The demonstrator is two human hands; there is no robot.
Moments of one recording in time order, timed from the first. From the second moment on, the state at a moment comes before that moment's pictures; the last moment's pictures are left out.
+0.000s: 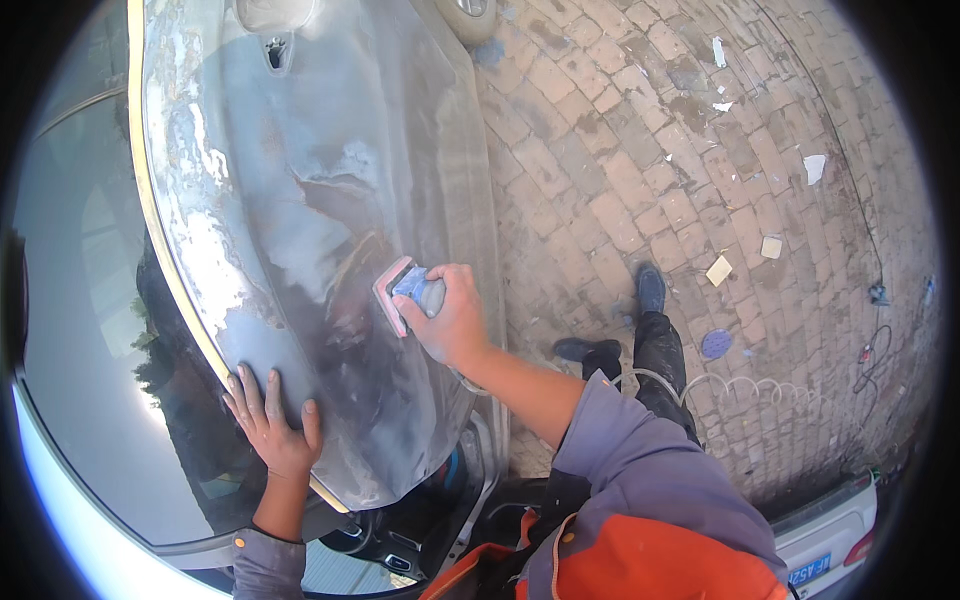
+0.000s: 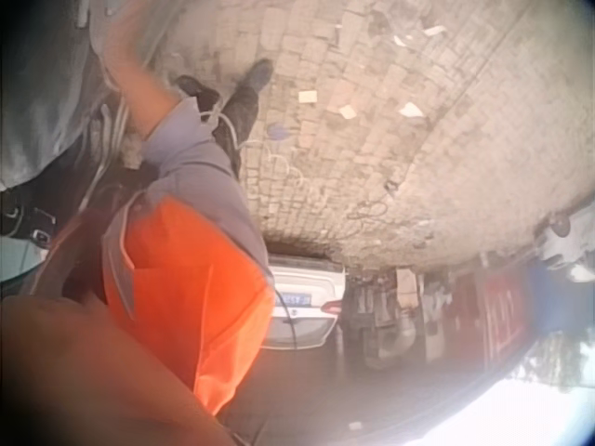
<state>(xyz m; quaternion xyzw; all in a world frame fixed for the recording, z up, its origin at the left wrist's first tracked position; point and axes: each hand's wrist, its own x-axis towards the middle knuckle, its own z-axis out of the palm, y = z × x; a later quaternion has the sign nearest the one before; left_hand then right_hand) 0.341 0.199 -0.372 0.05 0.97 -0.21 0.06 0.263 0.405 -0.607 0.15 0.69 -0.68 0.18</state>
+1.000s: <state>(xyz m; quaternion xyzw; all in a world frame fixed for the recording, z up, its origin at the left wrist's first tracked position) 0.342 0.197 -0.380 0.07 0.96 -0.27 -0.04 0.377 0.418 -0.779 -0.07 0.60 -0.79 0.07</state>
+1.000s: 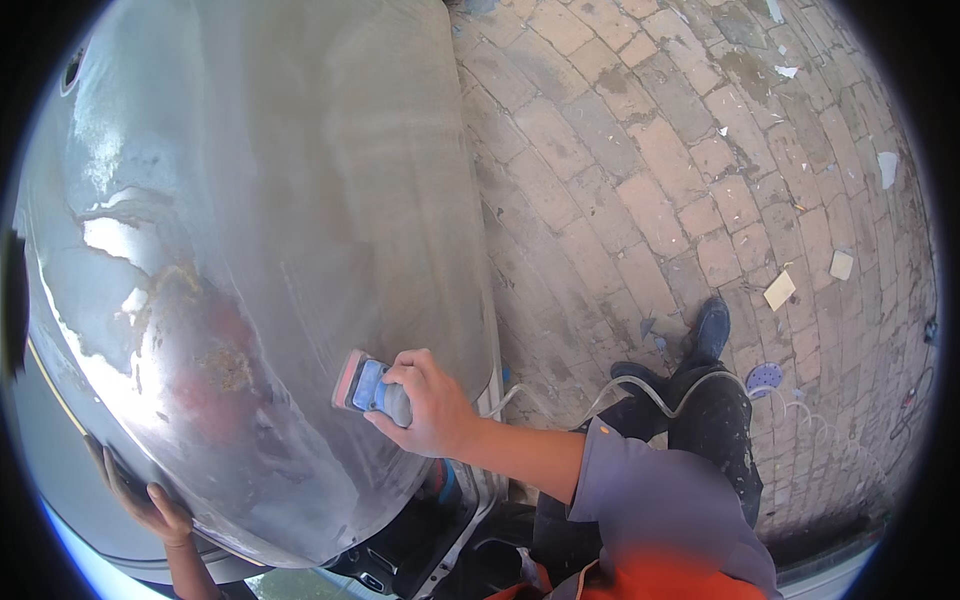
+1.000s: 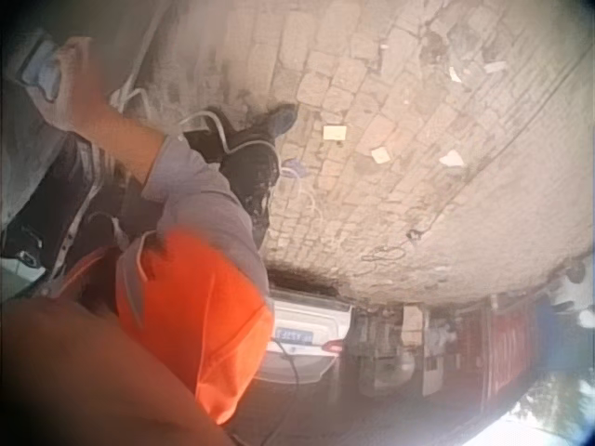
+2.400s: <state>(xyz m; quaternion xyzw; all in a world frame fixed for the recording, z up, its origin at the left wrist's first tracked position) 0.629 0.194 -0.477 -0.42 0.63 0.23 -0.61 0.503 0.404 -0.886 -0.48 0.56 -0.64 -0.21</state>
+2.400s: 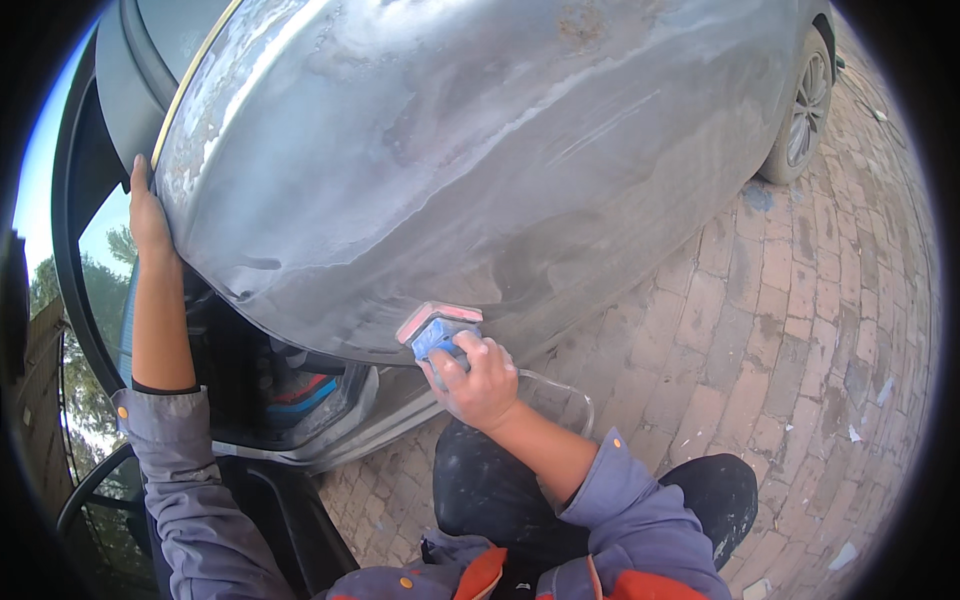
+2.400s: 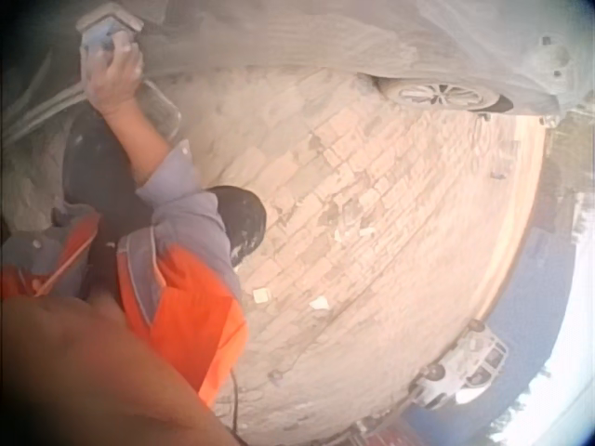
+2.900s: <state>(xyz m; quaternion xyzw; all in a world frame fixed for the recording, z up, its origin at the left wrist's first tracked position) 0.677 0.259 -0.605 -0.43 0.69 0.24 -0.53 0.585 0.403 -0.871 -0.52 0.54 -0.62 -0.23</state>
